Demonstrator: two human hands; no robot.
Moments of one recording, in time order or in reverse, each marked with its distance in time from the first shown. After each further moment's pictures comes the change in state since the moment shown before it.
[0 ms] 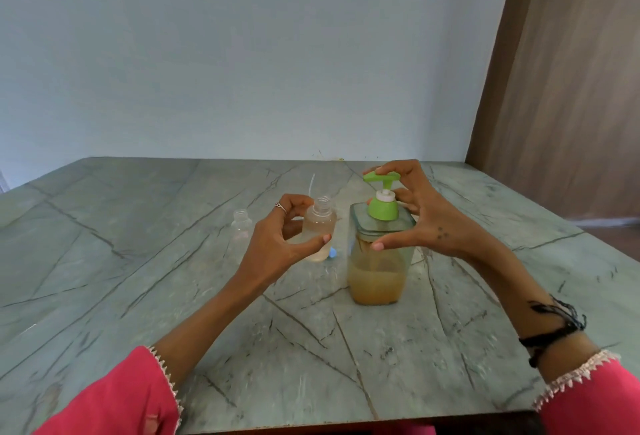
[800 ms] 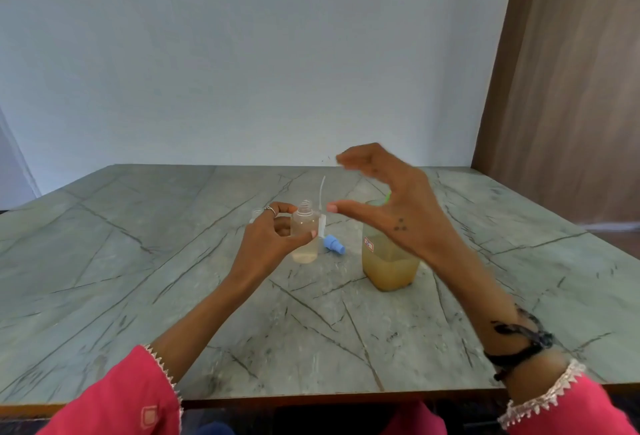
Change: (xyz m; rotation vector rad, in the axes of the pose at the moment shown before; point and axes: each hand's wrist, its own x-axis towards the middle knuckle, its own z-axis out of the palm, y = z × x) left_hand -0.011 0.008 -0.024 0.240 0.117 -0.191; right_hand 0.002 -0.079 0.048 -0.211 0.338 -0.177
